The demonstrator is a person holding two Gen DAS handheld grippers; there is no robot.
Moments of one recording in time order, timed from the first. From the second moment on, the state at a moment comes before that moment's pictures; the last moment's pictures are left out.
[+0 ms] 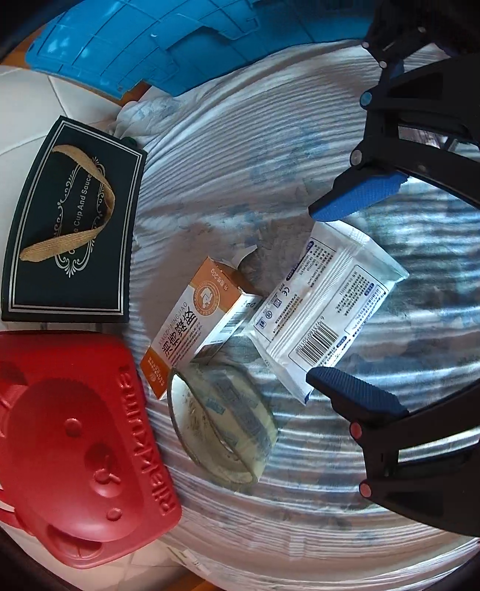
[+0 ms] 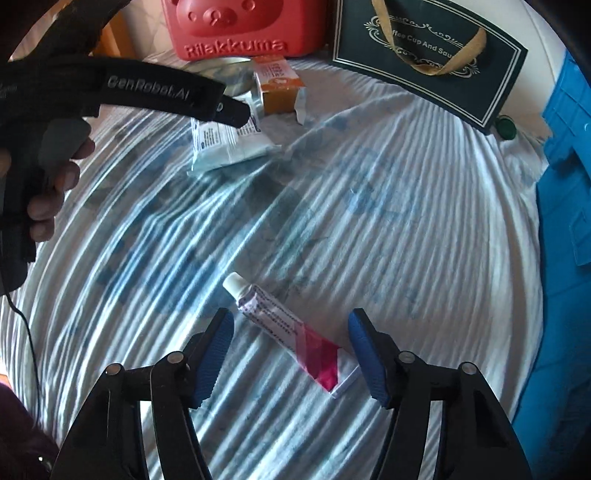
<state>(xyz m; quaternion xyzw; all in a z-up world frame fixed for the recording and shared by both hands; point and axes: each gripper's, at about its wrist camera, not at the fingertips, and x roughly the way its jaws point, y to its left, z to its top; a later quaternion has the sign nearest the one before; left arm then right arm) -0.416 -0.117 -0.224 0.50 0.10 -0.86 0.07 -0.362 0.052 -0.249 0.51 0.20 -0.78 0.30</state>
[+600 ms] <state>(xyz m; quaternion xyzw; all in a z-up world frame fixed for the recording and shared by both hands) -0.380 -0.156 -0.265 0.56 0.10 -0.81 0.13 -0.369 0.065 -0.247 0.52 0.16 -0.78 0.29</state>
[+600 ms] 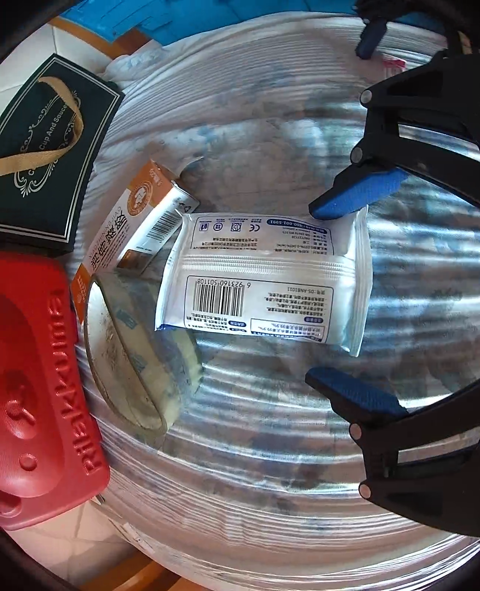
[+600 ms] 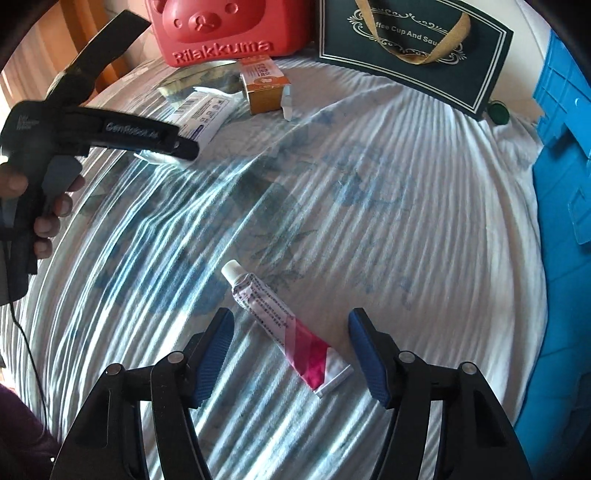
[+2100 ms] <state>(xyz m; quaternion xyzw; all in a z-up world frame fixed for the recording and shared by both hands) -0.280 -0.116 -0.130 0.42 -0.03 -0.91 -0.03 -0.305 0.066 -0.111 0.41 0.09 -0.88 0.22</state>
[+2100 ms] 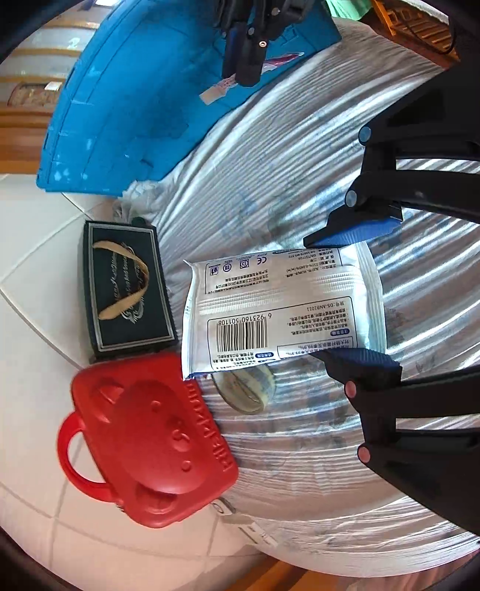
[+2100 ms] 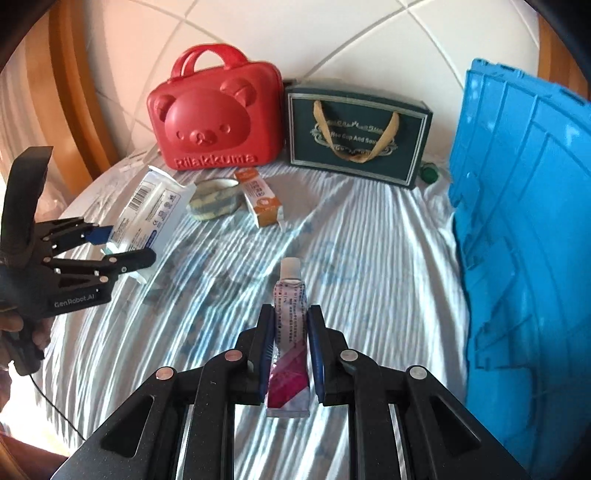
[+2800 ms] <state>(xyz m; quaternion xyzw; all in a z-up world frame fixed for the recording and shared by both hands) -0.240 0.096 0.060 0.20 -0.15 -0.93 -0.26 -0.151 0.195 0.099 0.15 0.03 -0.99 0.01</state>
